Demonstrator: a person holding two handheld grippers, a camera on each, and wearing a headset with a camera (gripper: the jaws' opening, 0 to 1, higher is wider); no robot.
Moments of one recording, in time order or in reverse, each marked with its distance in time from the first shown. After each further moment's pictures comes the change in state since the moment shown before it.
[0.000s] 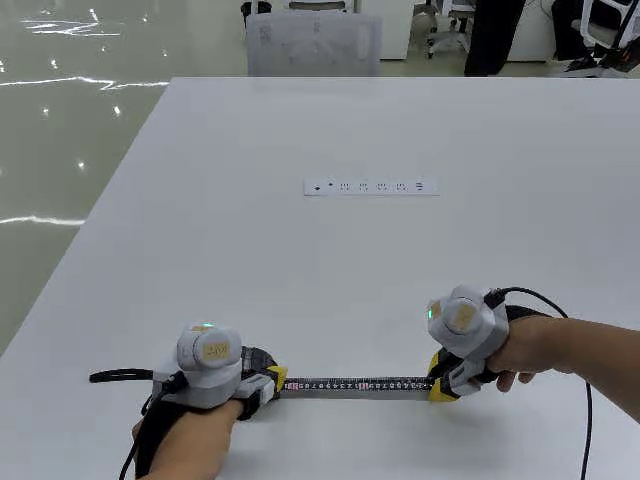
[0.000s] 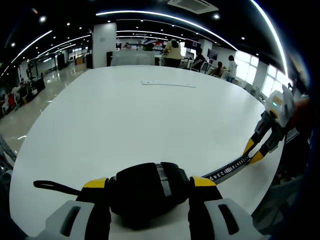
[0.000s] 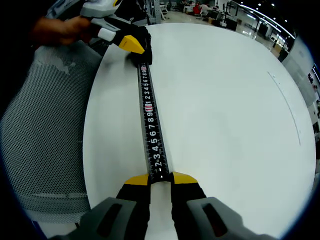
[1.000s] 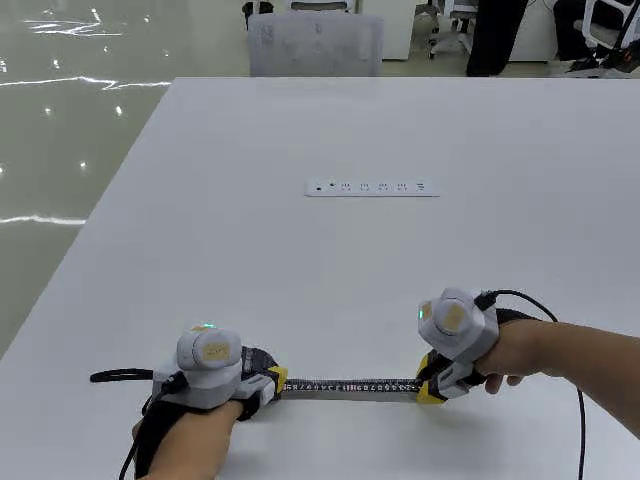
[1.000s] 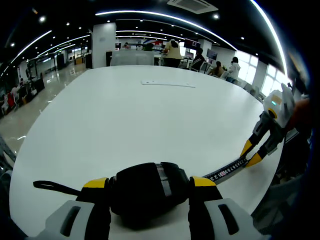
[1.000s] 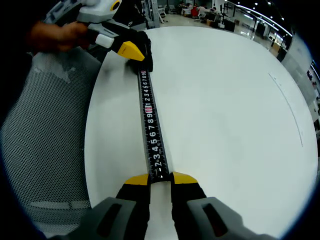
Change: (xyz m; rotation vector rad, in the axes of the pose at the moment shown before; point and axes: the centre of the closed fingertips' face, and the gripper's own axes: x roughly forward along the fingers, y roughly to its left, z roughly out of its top) left arm 0.000 0.001 0.000 0.002 0.001 -0.004; right arm 0.006 0.007 0.018 0.021 -0.033 0.010
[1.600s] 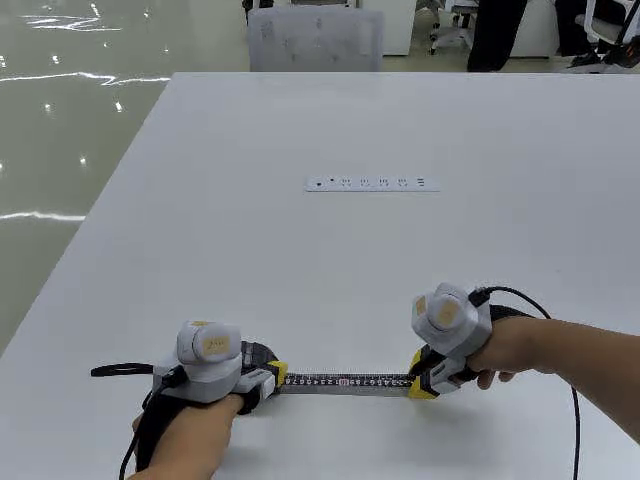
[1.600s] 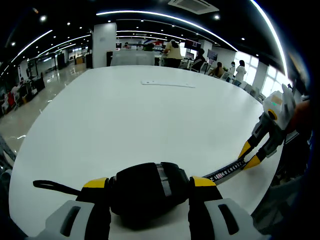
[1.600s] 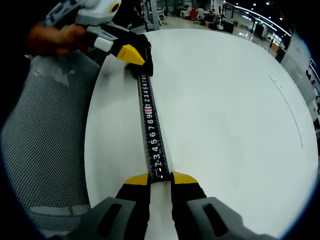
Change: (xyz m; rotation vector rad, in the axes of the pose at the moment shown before) left arm -0.001 -0.001 0.000 -0.007 -0.002 0.000; right arm 0.003 0.002 0.008 0.008 -0.026 -0.007
